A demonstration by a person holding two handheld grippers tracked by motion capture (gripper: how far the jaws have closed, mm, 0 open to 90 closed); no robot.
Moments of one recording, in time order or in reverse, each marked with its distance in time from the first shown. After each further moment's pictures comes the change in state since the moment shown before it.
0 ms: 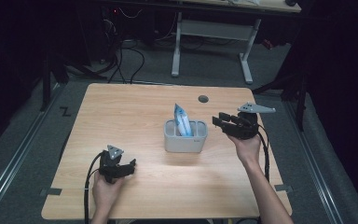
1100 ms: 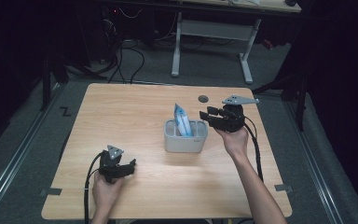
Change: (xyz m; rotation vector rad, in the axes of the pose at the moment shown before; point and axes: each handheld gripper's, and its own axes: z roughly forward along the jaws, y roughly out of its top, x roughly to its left) left arm 0.000 0.000 0.000 0.000 0.000 -0.001; right arm 0.019 0.024 0.032 0.031 0.012 -0.034
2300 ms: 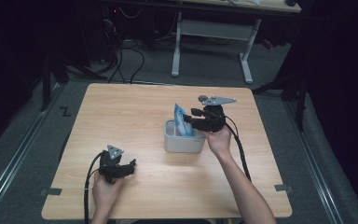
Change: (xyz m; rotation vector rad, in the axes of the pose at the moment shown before) left arm 0.000 0.000 0.000 0.000 0.000 0.001; right arm 0.021 -0.001 0.048 0.040 0.062 -0.040
